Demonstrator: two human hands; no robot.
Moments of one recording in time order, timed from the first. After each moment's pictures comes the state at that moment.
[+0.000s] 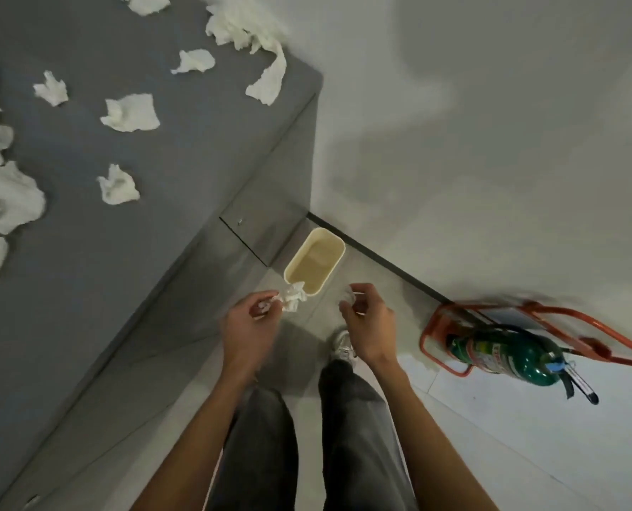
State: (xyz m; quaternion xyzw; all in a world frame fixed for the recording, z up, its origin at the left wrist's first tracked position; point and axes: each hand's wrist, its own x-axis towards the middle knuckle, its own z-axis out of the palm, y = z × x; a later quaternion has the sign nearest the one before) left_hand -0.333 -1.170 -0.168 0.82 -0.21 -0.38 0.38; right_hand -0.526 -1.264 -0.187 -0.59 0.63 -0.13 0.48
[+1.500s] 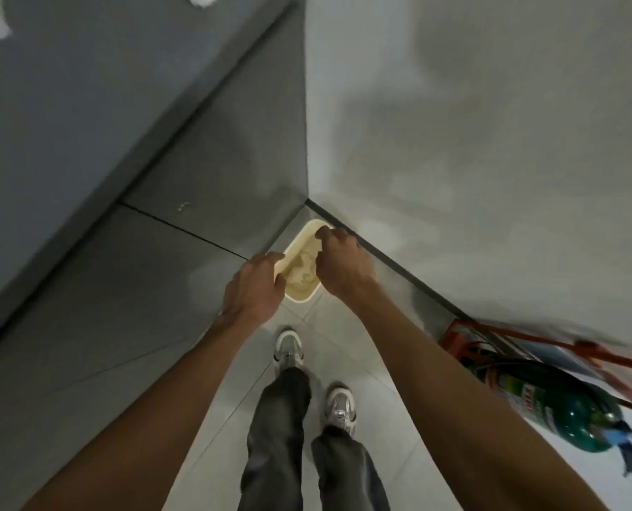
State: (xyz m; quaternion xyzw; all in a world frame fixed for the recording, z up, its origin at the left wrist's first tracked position) left_hand -0.332 -1.299 -0.324 0.85 -0.44 -0.29 0.06; right_hand -0.458 -1.420 -0.331 -0.83 0.47 0.12 0.27
